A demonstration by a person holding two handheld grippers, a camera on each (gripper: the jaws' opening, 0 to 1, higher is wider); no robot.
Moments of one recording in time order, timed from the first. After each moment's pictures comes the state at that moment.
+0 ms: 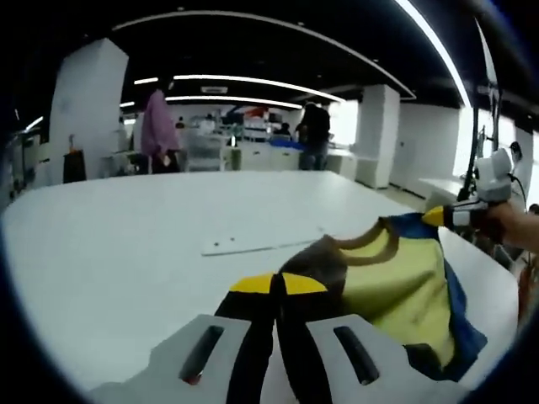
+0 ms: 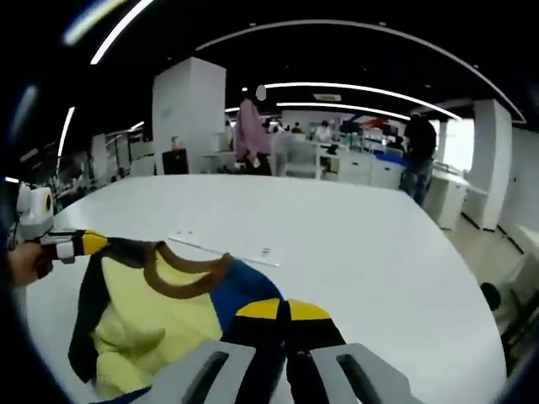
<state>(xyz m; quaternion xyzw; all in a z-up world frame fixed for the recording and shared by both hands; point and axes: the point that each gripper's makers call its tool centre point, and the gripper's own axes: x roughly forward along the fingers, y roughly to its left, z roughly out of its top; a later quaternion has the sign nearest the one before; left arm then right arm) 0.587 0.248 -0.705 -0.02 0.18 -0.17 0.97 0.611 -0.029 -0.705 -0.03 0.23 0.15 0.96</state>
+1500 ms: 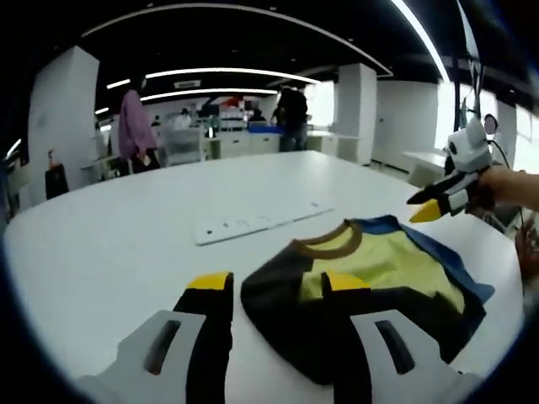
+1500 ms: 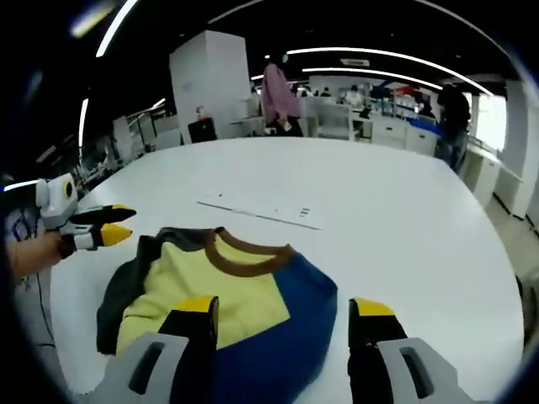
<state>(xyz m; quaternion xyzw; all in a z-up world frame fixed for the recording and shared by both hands) 0.571 0.255 -0.717 0.03 0.19 -0.24 0.95 0.581 0.007 -0.732 -0.03 0.32 0.25 0.91</state>
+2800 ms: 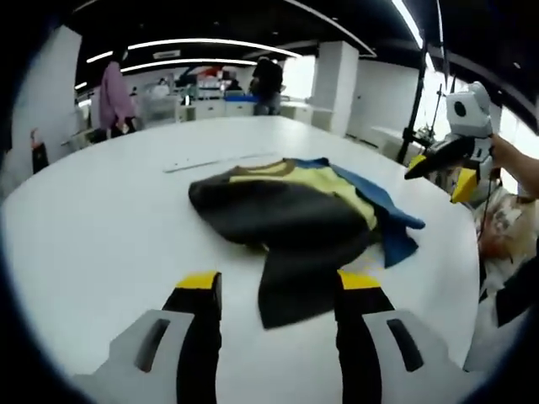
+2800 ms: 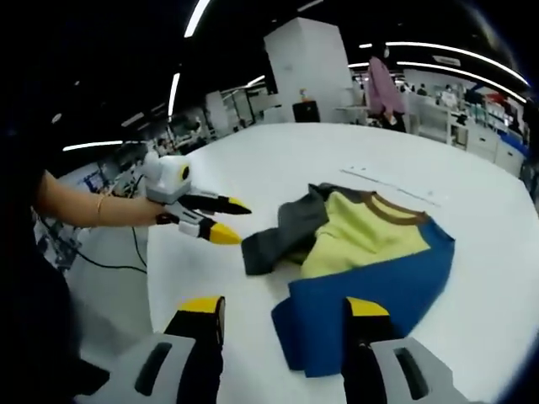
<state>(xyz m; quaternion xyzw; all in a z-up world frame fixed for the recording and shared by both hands) 0.428 0.247 -0.763 0.03 0.28 -0.29 0.92 0.377 0.075 -0.708 -0.05 0.34 0.48 0.81</state>
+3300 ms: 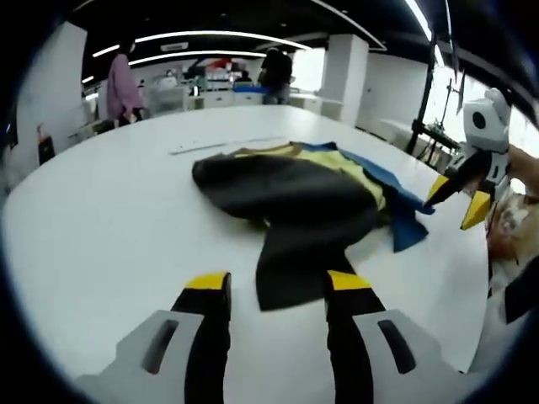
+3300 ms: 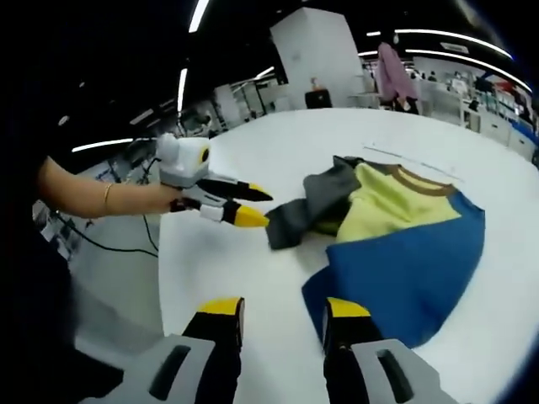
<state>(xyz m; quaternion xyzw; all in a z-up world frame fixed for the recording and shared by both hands) 0.420 0.249 -0.784 0.03 0.29 -0.27 0.92 0.348 0.087 -0.750 -0.05 0.36 0.50 0.79</state>
